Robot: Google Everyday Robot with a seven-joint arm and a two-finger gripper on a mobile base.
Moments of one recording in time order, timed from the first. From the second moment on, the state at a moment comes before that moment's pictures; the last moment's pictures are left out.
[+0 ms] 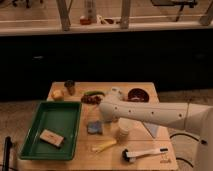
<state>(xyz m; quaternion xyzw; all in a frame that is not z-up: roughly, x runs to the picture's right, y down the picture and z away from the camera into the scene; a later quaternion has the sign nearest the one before) -0.009 0.195 0.811 -0.28 -0.10 -0.02 0.96</state>
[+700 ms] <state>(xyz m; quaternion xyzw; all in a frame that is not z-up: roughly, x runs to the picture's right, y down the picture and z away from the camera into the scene) -0.025 0.223 0.826 -0.31 -0.13 -0.01 0.94</state>
